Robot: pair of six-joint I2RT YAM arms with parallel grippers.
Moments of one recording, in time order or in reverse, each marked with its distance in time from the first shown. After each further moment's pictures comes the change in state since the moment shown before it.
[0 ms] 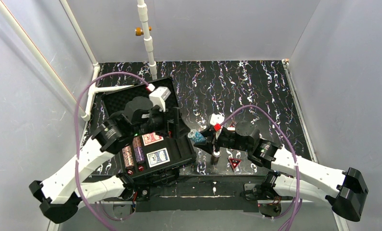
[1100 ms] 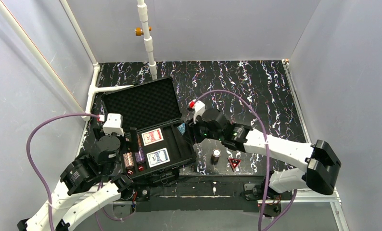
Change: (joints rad) left arm 0.001 -0.584 -0.312 -0.268 -0.853 0.257; right arm 0.049 0.389 0.311 -0.239 0.259 0.391
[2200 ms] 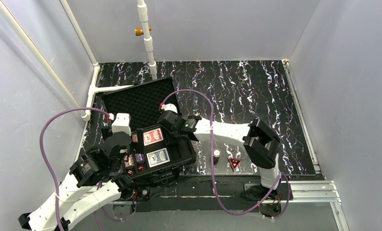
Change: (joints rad) left arm 0.000 0.075 -0.039 -0.039 0.037 -0.099; right arm 0.126 0.628 0.566 -0.380 0.295 0.269
